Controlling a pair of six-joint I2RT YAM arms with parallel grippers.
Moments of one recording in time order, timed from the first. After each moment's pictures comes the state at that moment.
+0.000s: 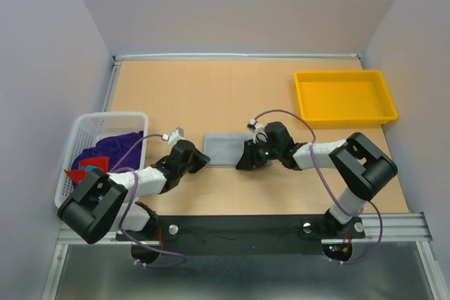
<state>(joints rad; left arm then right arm) -0.63 1.27 0.30 0.30 -0.14 -1.11 0.64 1.67 0.63 0.37 -0.56 0.47</state>
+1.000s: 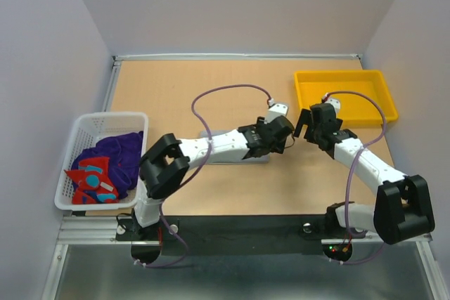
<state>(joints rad) -1.08 1.88 1.45 -0.36 -0.44 -0.63 0.25 1.24 0.73 -0.29 0.33 0.45</state>
